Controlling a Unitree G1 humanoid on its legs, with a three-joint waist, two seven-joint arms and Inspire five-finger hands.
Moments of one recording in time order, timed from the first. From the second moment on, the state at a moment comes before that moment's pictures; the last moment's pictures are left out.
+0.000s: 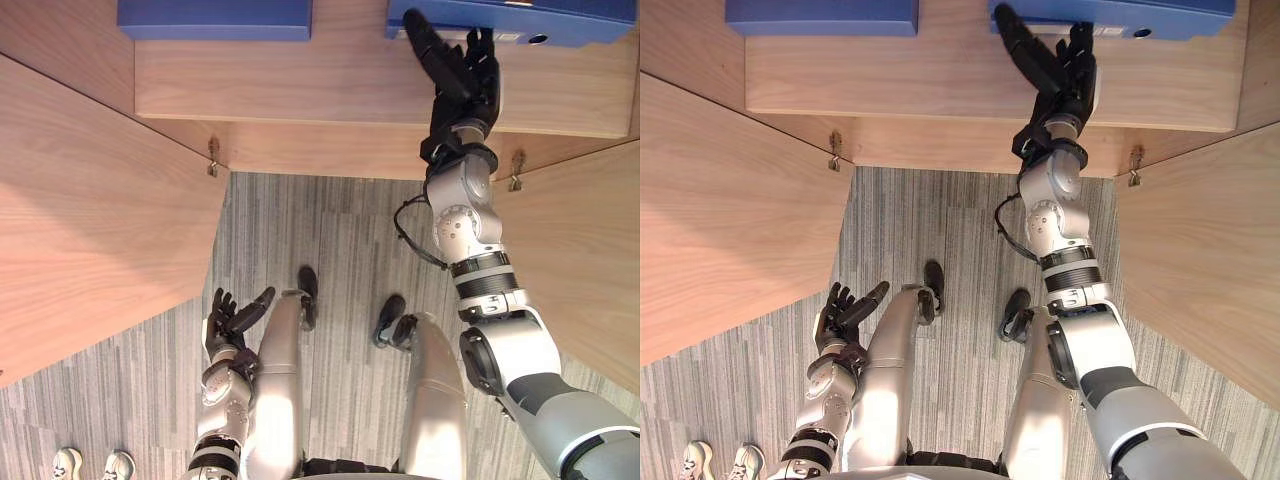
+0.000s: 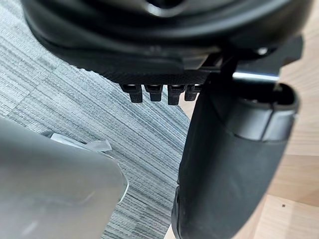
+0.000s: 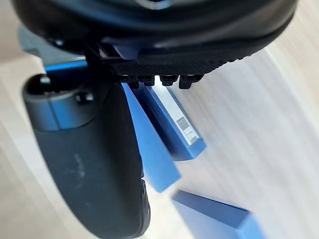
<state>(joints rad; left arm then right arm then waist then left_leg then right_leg) -0.09 0.00 0.16 0.62 -0.47 -0.22 0.12 -0.97 -0.28 0.10 0.55 0.72 -0.13 -0.30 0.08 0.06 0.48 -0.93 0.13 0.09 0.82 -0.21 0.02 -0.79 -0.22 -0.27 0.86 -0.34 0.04</state>
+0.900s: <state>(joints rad) -0.12 0.05 0.09 0.72 -0.53 -0.25 0.08 -1.18 -0.44 0.25 0.86 0.57 -0.07 -0.20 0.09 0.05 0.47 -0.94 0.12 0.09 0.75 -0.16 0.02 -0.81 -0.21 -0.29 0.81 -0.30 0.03</state>
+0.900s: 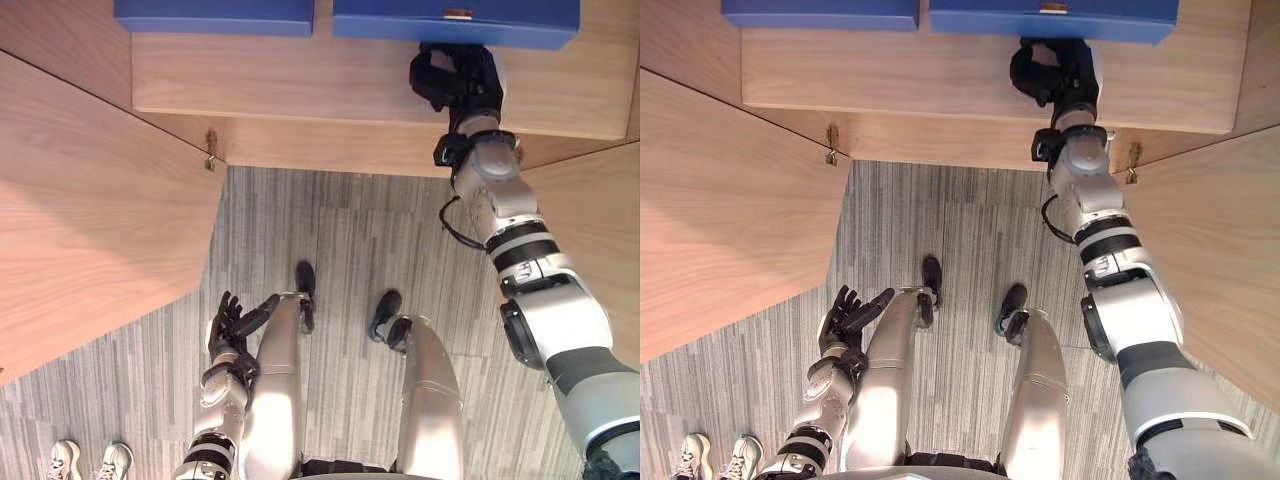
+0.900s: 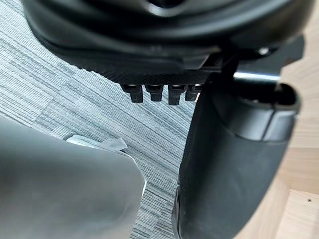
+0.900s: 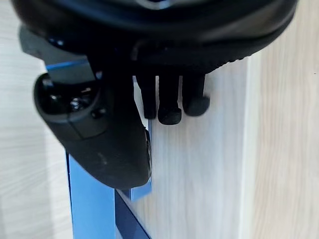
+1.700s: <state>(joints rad) -0.12 0.01 0.11 0.64 -0.56 -0.24 0.08 -1.33 -0.47 0.32 0.97 0.78 0.00 -0.16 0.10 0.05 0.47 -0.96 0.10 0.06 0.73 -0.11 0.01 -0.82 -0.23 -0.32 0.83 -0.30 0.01</state>
